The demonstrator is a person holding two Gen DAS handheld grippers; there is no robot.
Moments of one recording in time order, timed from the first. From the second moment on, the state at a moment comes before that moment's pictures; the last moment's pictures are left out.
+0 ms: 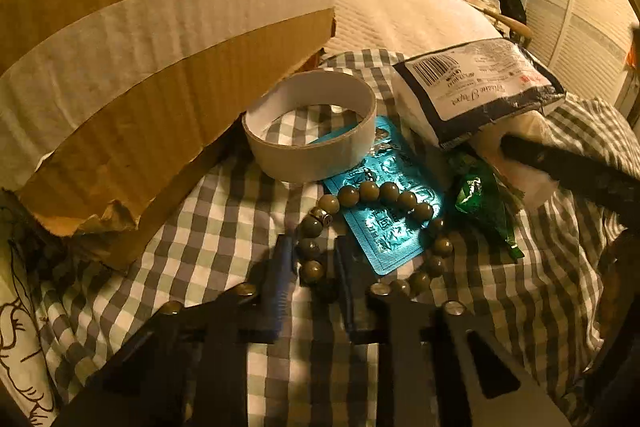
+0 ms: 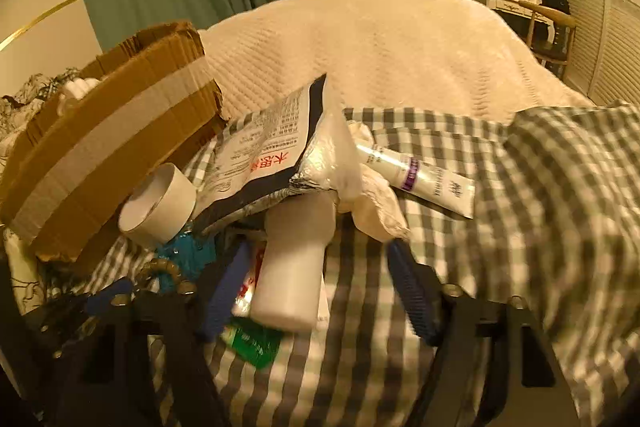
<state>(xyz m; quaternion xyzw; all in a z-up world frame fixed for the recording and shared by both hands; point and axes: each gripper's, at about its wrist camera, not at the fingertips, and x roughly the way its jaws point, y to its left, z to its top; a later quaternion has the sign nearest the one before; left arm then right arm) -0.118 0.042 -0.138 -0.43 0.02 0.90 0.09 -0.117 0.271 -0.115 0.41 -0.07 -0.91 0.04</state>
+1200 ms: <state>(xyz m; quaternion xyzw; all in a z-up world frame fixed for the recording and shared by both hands) -0.056 0.020 -0.042 -0.33 -0.05 0.93 0.17 0.030 0.271 -0.045 0.37 -0.04 -0.93 0.02</state>
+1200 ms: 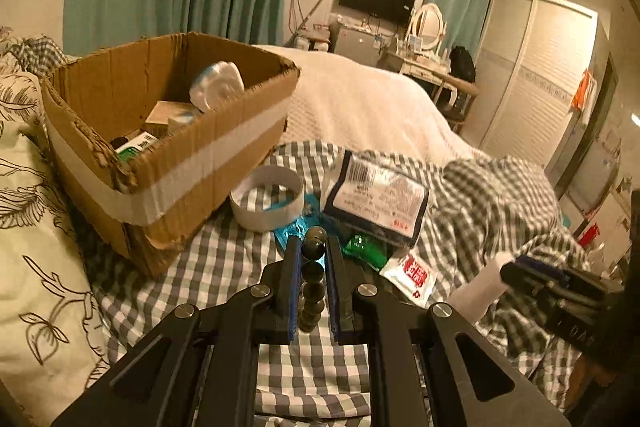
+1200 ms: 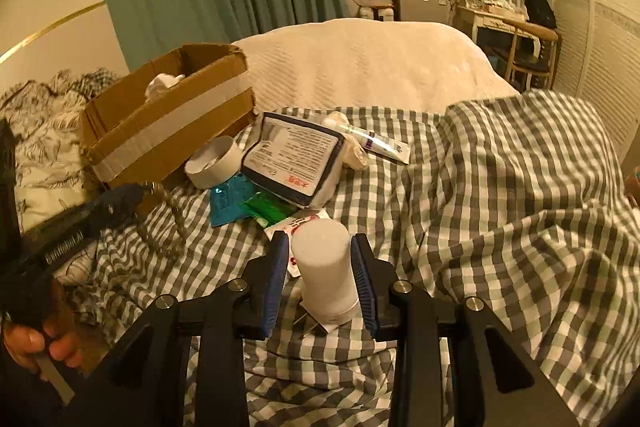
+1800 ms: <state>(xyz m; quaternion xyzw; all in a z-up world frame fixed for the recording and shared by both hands) -0.065 0.012 -0.056 -0.35 -0.05 0.92 0.16 0.016 0.273 -0.086 0.41 -0.04 -0.91 0.00</state>
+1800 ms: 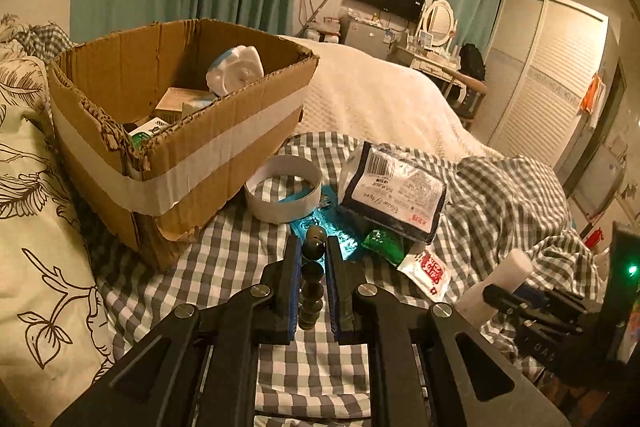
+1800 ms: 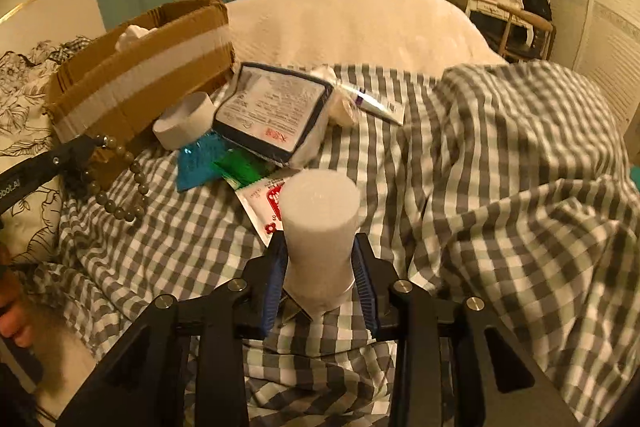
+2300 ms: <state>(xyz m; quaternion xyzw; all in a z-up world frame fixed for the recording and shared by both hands) -0.063 -0.012 0.045 -0.25 -0.06 0.95 0.16 0.020 0.218 0.029 0.28 0.01 -0.95 0.09</state>
